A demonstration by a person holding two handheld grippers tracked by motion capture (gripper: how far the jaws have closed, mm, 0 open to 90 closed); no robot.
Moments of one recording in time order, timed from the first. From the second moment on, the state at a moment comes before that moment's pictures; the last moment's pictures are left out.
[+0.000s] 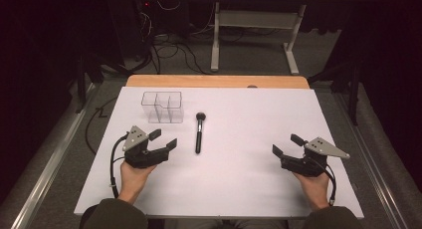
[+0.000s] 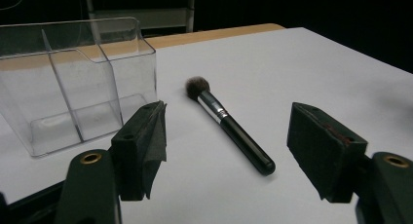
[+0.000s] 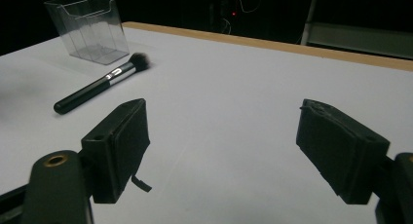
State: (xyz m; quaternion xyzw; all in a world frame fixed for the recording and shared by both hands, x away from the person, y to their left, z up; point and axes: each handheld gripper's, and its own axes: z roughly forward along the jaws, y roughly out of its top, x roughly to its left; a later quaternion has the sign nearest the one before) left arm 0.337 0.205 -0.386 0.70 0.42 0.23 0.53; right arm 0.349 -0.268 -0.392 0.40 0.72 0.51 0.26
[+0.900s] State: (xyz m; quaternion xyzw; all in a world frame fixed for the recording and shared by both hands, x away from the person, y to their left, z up) left arm 0.336 0.206 -0.385 0.70 0.43 0.23 0.53; right arm 0.348 -0.268 -0.392 0.40 0.71 0.51 0.26
